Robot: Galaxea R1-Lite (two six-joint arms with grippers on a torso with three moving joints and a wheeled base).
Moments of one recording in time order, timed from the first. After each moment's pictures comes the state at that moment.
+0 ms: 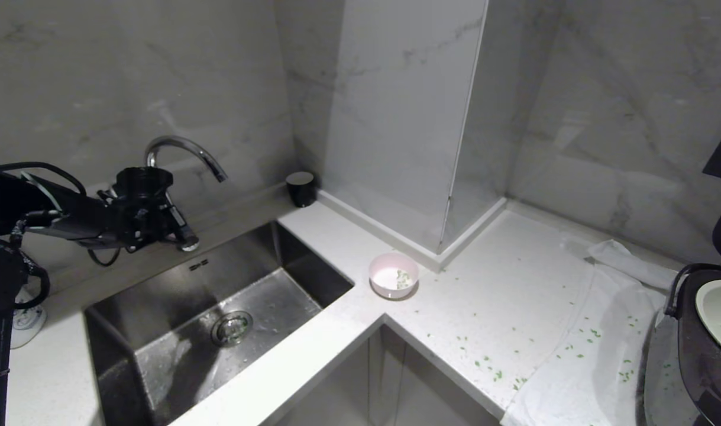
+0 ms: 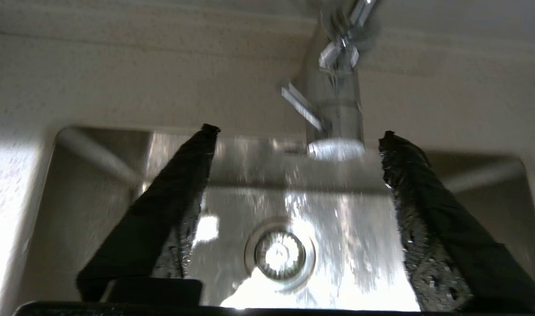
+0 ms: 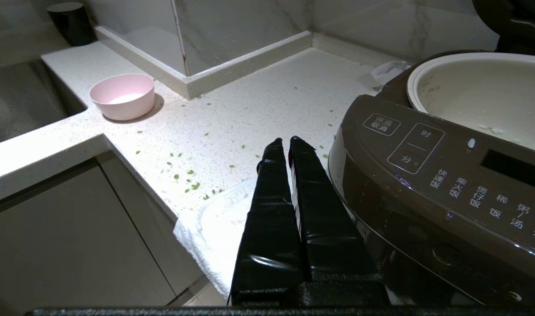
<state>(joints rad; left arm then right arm) 0.11 2.32 -1.60 -0.21 0.46 -0.46 0.00 0.00 0.00 0.00 0.00 -0.01</state>
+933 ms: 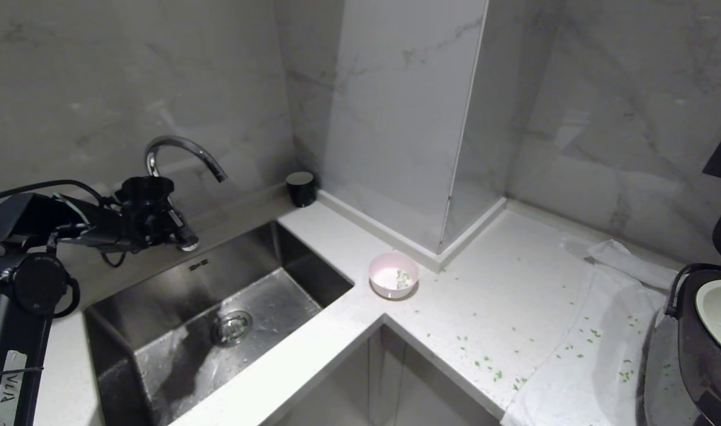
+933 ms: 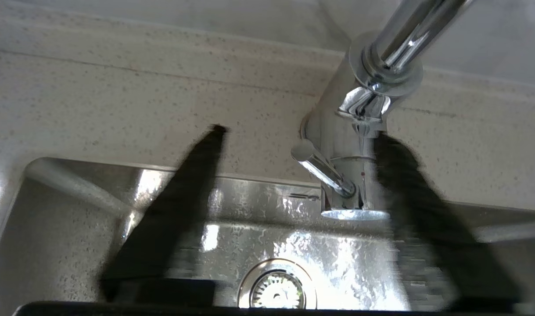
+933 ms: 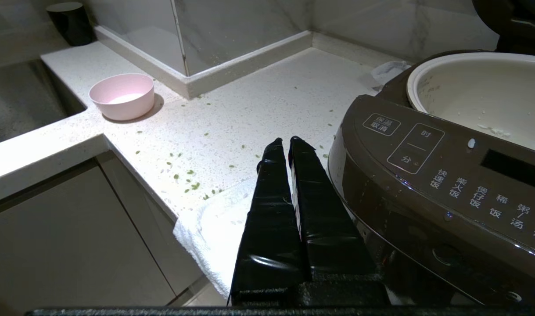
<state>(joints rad) 0.16 2.50 -1.82 -0.21 0.47 -0.46 0.00 0.00 0.00 0.00 0.00 -0.01</state>
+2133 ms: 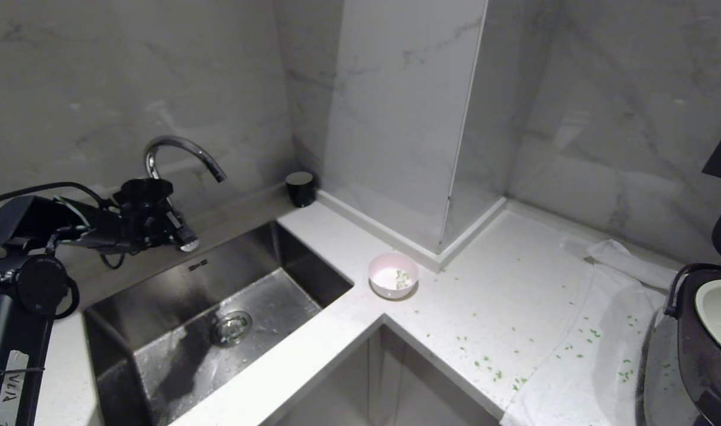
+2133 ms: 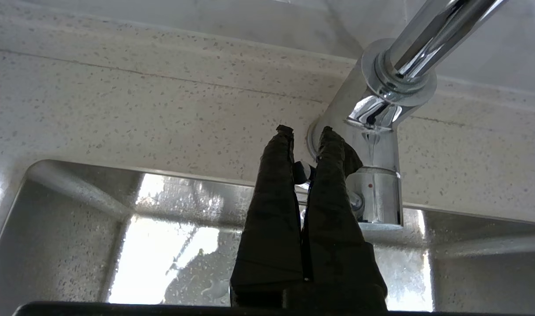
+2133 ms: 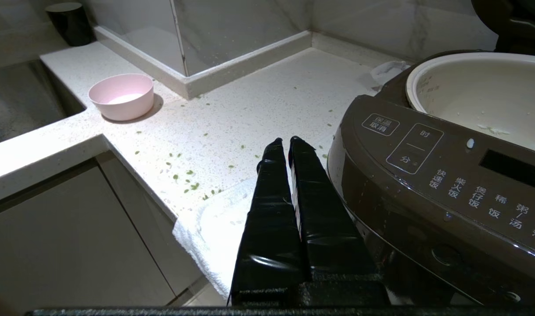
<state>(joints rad) 0.17 2.51 -1.83 -0.20 0.50 -0.46 0.00 0.00 0.00 0.00 0.00 -0.01</state>
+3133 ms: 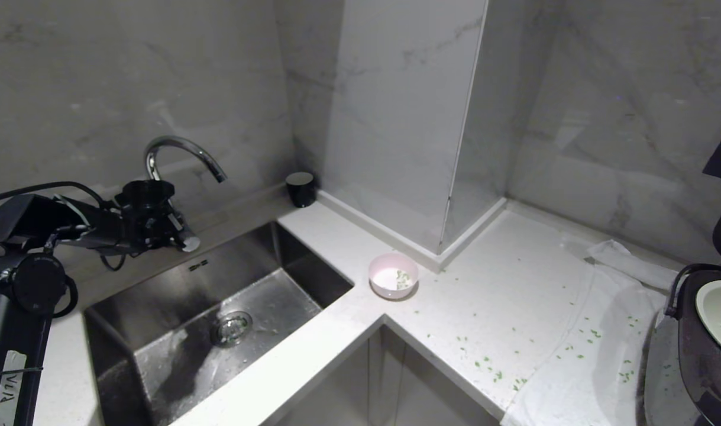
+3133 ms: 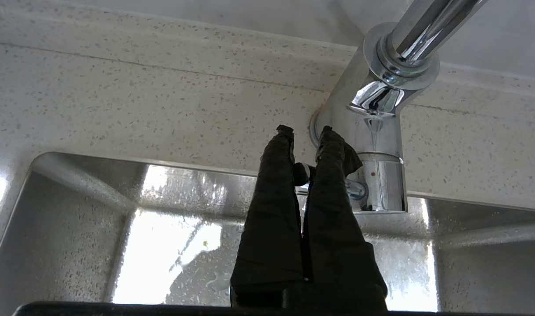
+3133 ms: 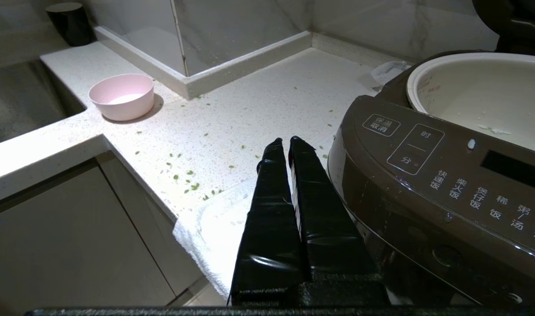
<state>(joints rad) 0.16 2.50 -1.80 -0.20 0.49 -0.45 0.00 0.00 0.00 -0.01 0.00 -0.01</state>
